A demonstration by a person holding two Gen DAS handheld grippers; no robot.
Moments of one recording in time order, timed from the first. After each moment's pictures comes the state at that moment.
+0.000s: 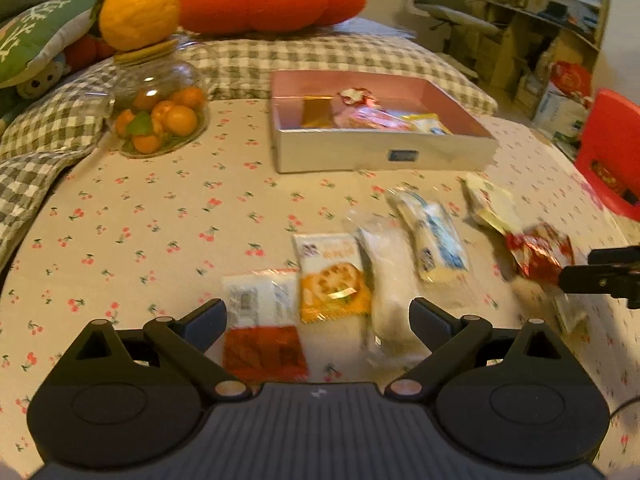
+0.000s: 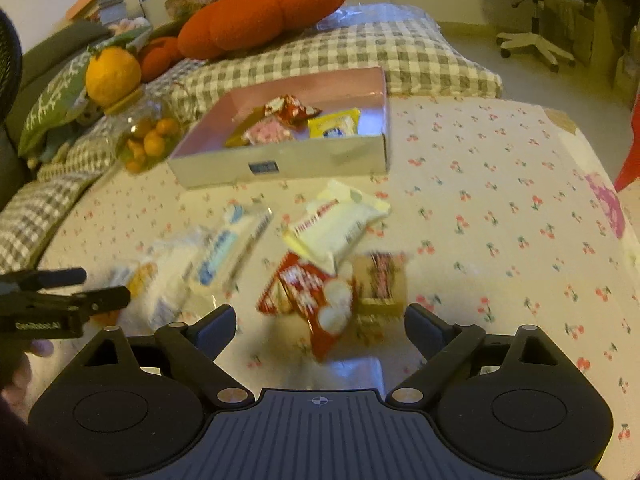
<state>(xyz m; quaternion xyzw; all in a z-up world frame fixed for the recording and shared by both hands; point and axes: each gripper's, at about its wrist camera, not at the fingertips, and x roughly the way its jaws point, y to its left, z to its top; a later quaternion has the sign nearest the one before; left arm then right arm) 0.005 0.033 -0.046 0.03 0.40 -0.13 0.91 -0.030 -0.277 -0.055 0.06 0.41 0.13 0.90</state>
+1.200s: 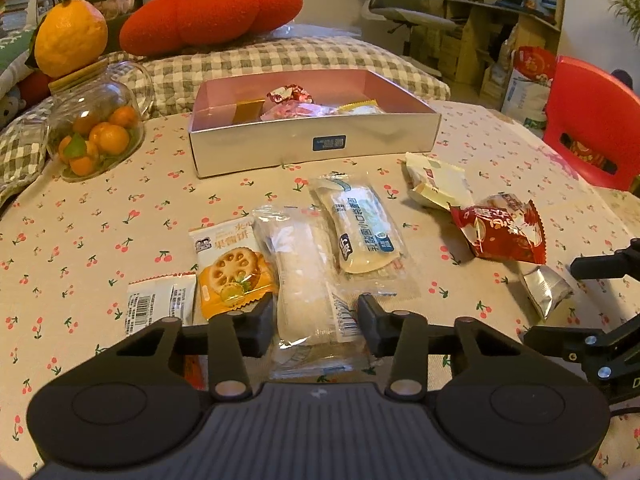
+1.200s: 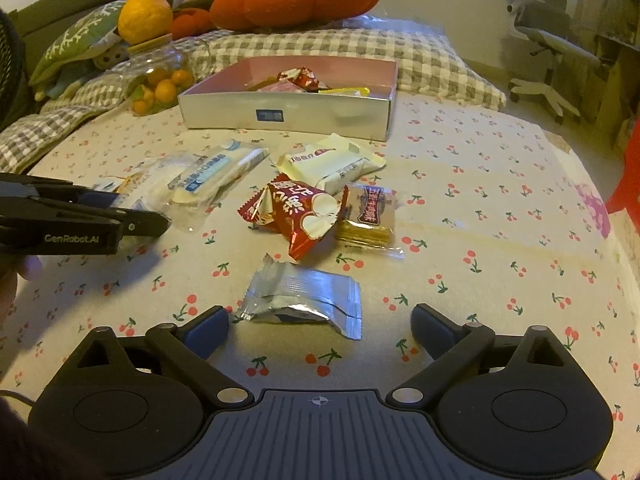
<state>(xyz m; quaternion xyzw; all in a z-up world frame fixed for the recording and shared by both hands) -0.001 -0.013 -0.070 0.06 0.37 -0.16 0.91 -0.067 -0.271 -0.093 -0.04 0.37 0.14 0.92</state>
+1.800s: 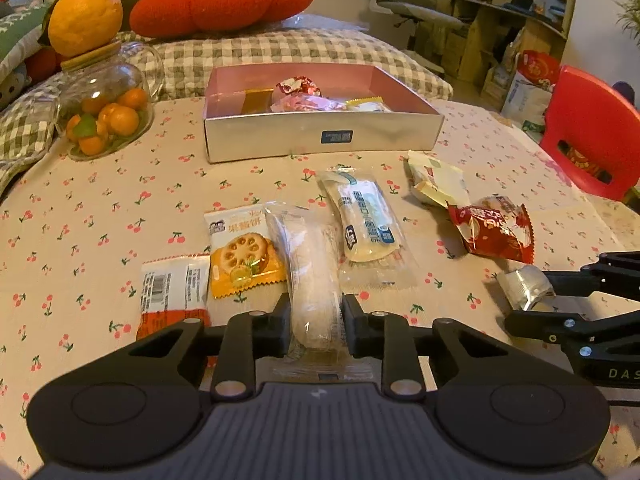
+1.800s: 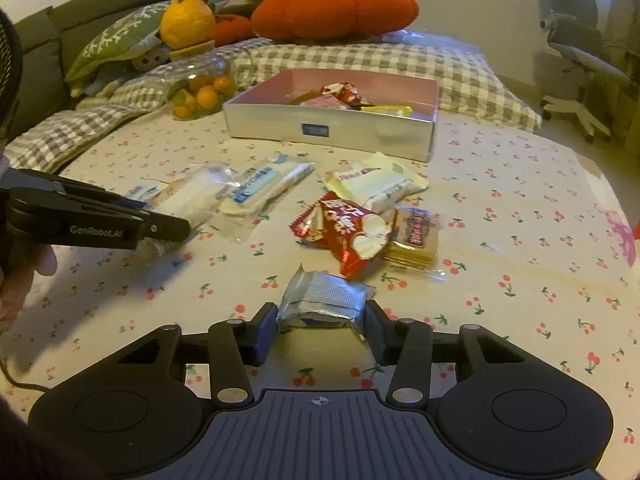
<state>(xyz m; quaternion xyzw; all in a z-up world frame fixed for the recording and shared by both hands) -0.006 -0.001 -0.060 0.03 0.40 -0.16 0.90 -0.073 -0.259 -0.081 -0.04 0.35 0.19 0.92</state>
